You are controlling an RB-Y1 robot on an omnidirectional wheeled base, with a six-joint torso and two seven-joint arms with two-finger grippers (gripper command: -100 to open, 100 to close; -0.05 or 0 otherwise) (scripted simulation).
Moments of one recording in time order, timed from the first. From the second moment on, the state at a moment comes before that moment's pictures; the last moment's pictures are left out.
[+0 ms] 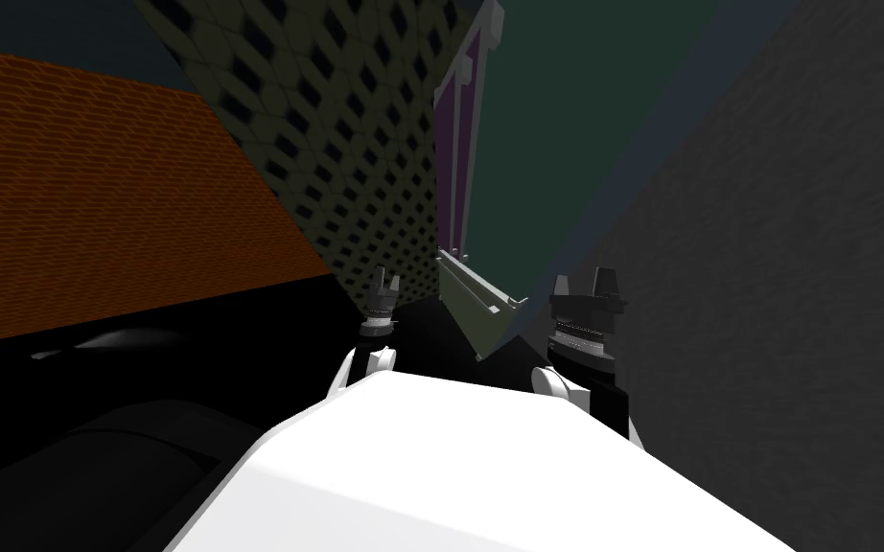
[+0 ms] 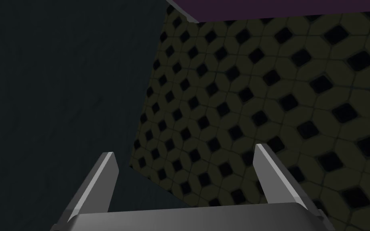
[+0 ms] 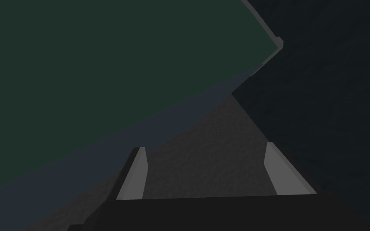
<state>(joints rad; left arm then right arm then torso) 0.47 0.03 -0.07 -2.22 -0.11 -0.52 0.10 0.51 0.03 0.00 -2.39 -0.03 -0.47 -0.02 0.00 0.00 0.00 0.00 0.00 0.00</state>
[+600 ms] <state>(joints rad) 0.47 0.03 -0.07 -2.22 -0.11 -0.52 0.10 0.51 0.03 0.00 -2.39 -0.03 -0.47 -0.02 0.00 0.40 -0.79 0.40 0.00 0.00</state>
